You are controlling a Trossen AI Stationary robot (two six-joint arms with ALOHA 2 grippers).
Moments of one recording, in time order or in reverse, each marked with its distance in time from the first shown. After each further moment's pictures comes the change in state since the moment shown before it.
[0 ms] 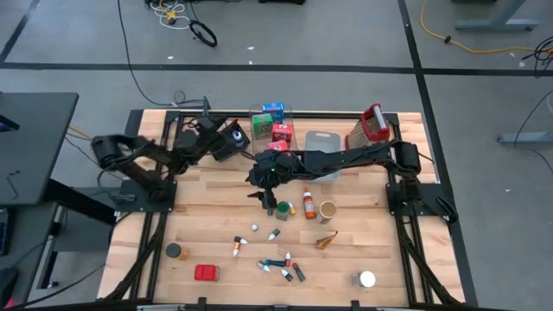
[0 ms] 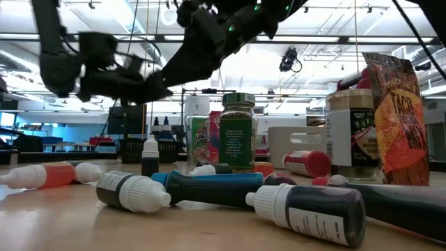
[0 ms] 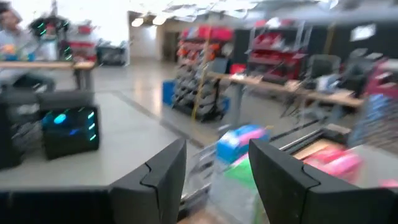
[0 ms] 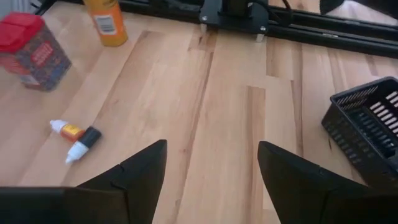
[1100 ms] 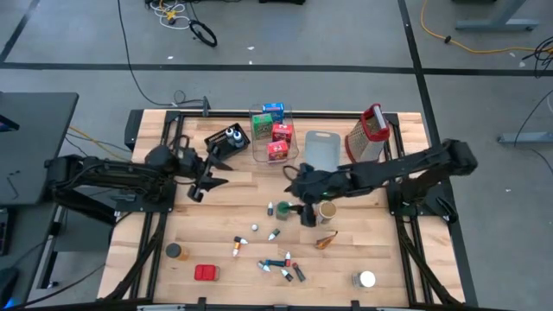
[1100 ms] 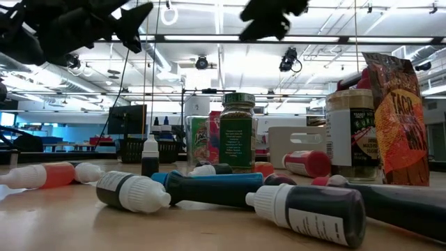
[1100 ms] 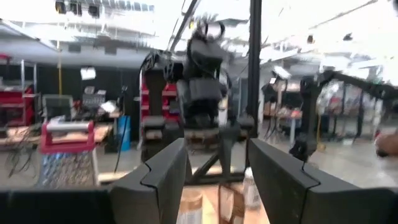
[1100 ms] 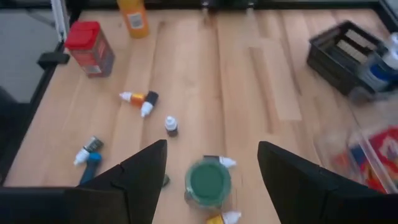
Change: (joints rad) left arm -0.359 -0.623 -0.054 -0.328 0.711 -0.104; right arm 0.216 -0.472 -0.325 -0.183 0.279 0.324
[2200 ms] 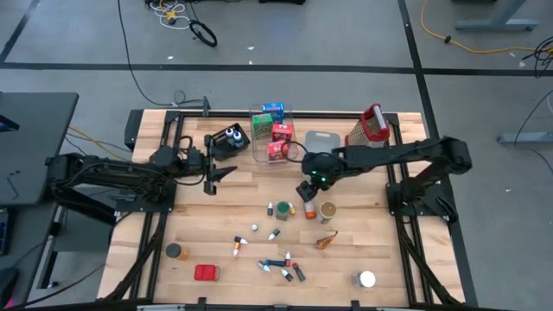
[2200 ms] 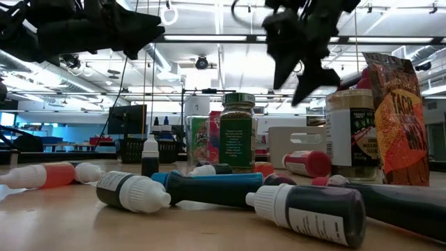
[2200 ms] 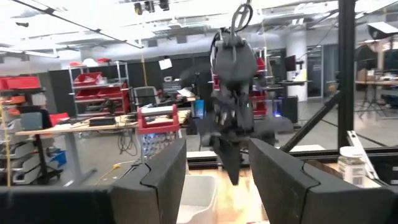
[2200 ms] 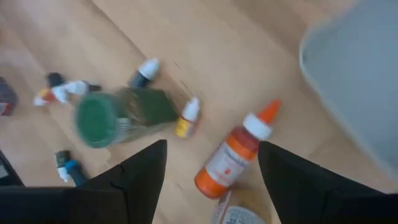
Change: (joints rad) left arm -0.041 0.000 0.016 -0.121 -0.344 0.233; right arm -0.217 0.040 -0.047 -0.353 -0.200 0.717
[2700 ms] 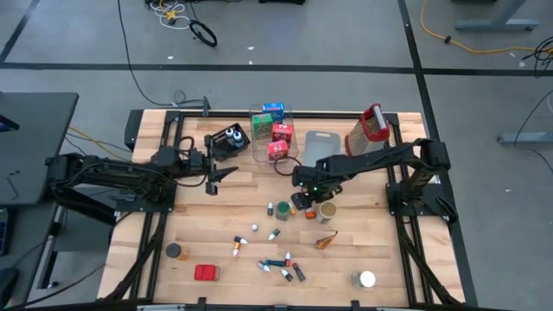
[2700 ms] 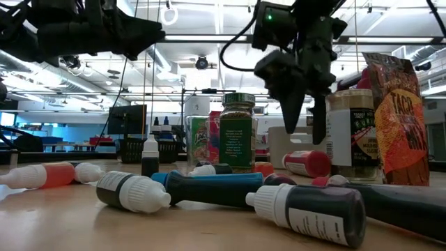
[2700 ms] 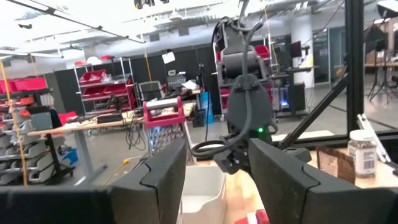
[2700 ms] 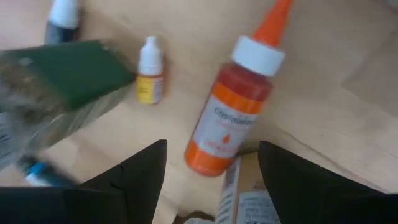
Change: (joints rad) left arm 0.000 0.000 -0.001 -0.038 -0.015 0.065; right arm 0.013 0.189 -0.001 -0.031 -0.146 0.240
